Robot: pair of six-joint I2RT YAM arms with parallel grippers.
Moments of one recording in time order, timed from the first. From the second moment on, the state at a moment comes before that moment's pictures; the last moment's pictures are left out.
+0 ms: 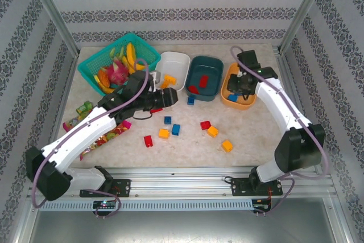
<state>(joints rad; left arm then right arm) -0.63 1.31 1.21 -0.56 0.16 -0.75 0.16 1.55 1.36 -0.89 0.02 0.42</state>
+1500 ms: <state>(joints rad) -0.65 1.40 1.35 -0.71 0.00 -0.73 0.24 1.55 1.54 -0.87 0.08 0.52</state>
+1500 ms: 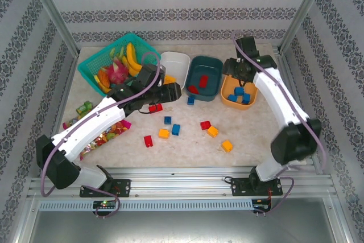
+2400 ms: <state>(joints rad) -0.69 1.57 1.10 -0.84 0.08 -0.58 0.62 0.94 0.66 -0.56 -0.27 0.63</state>
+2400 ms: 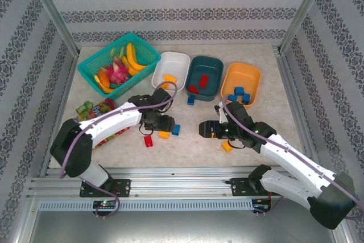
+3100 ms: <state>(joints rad) -0.74 1.76 1.11 -0.83 0.02 -0.52 0.62 0.93 0.64 -0.57 -0.28 0.66</state>
